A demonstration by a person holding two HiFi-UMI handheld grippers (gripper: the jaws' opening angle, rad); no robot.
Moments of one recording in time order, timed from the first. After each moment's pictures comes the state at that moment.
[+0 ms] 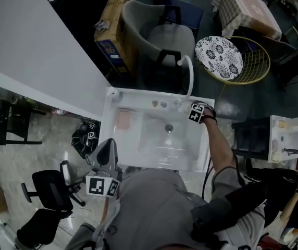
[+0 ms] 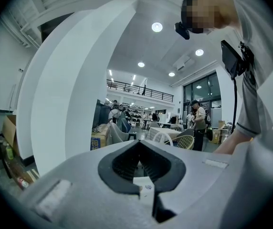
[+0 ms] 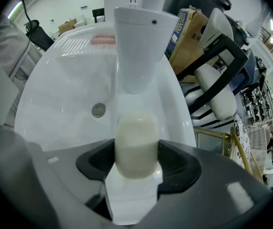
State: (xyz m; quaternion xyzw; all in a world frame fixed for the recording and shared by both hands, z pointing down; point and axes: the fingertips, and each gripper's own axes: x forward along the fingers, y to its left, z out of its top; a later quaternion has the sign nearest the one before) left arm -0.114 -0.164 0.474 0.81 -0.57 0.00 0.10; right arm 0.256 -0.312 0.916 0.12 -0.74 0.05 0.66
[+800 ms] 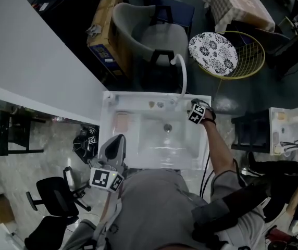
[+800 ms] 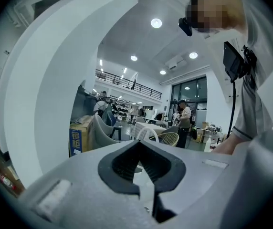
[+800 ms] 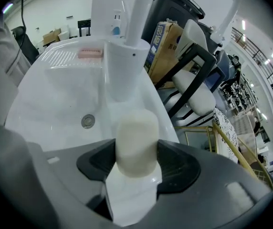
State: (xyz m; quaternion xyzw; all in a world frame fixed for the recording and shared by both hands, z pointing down) left arm -0.066 -0.188 0.489 0.86 -0.49 0.01 0.14; right arm 0.263 -0.321 0.891 0.24 -0.76 0.05 0.60
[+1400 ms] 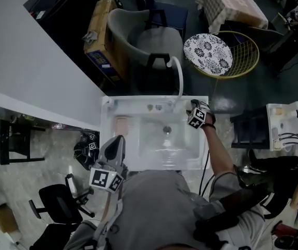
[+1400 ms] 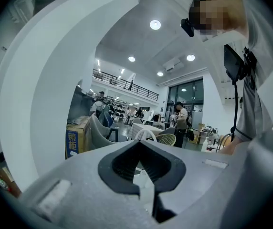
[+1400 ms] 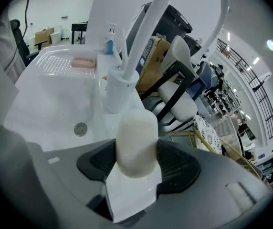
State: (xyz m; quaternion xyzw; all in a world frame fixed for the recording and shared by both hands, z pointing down) left arm -0.069 -0.194 0.486 0.87 -0.47 0.00 0.14; right arm 0.268 -0.324 0.850 0.32 -0.76 -0.01 0.57
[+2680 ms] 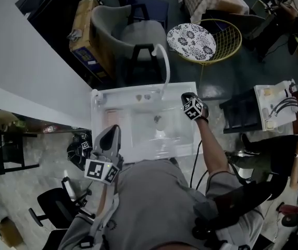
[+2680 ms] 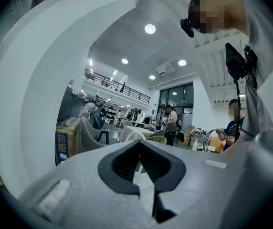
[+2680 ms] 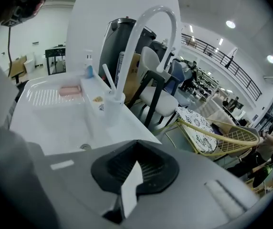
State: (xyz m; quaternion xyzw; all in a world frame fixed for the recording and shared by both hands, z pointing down) left arm -0.056 -0.179 0.476 0.90 -0.42 -0.02 0.12; right arm 0.276 -0.291 0.787 0.45 -0.76 0.07 0.46
